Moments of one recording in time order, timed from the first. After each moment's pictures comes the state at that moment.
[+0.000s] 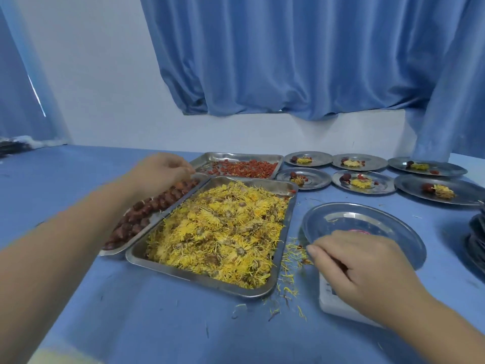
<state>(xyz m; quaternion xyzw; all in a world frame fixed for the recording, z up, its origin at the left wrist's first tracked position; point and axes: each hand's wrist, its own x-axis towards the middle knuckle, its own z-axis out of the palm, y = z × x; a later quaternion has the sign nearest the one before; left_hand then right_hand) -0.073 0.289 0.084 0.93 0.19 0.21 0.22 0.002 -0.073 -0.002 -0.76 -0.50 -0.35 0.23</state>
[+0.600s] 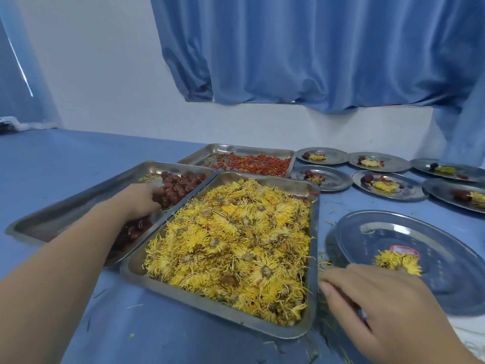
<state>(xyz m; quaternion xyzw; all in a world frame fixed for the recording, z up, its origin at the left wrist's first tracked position) -0.046 0.424 -0.008 0.95 0.29 0.05 0.05 0.000 -0.030 -0.023 -0.75 -0.52 -0.35 0.19</state>
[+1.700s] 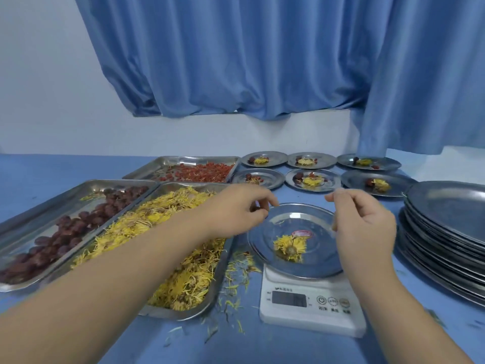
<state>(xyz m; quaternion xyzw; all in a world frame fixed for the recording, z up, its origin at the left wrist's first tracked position) 0.039 0.108 0.041 0.96 -0.14 0.13 0.18 0.059 -0.102 0.009 -0.67 -0.14 -0.25 0.68</state>
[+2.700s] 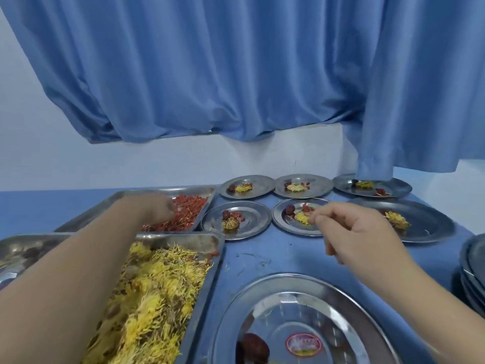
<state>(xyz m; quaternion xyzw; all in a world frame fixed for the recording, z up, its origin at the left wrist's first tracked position) 0.243 0.307 0.047 0.98 0.17 -0.06 -0.09 0.216 -0.097 0.025 -0.78 -0.24 -0.13 0.57</state>
